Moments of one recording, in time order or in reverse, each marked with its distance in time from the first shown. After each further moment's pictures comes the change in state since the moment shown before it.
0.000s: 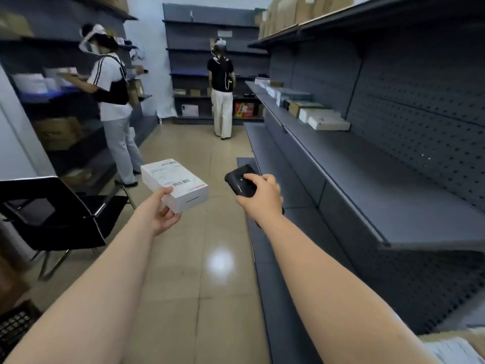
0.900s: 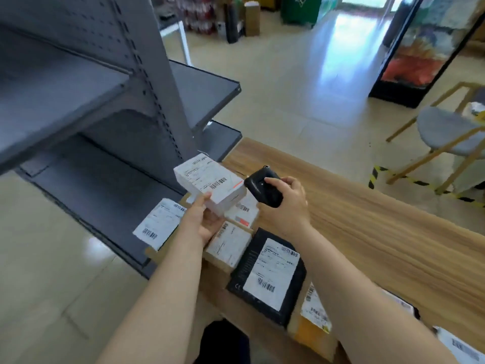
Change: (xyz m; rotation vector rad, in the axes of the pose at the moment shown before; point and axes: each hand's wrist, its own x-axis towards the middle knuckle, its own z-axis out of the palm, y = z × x) left_hand -0.248 -0.558 0.294 0.466 -0.452 -0.758; right_hand -0.410 0.395 -0.324 -0.091 0.463 0.834
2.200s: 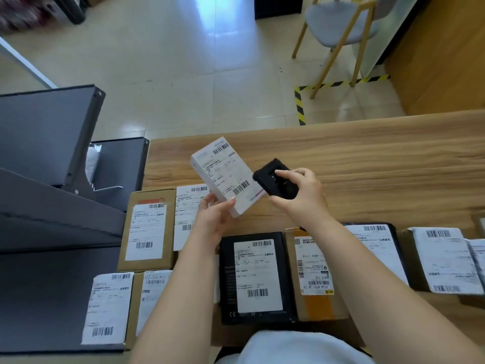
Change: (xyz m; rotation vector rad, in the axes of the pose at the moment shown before) left_hand 0.077 -0.092 0.112 0.769 -0.256 -0.129; right_hand -0.013 0.114 -0.048 0.177 0.341 0.460
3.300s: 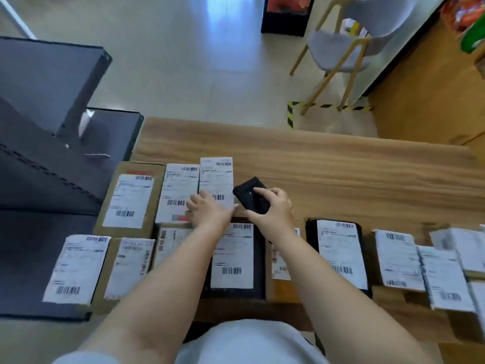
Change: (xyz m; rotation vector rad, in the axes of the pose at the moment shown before) left_hand -0.010 -0.054 0.012 1.417 0.437 0.230; right_hand -0.049 0.025 0.041 -0.138 -0.054 0.017
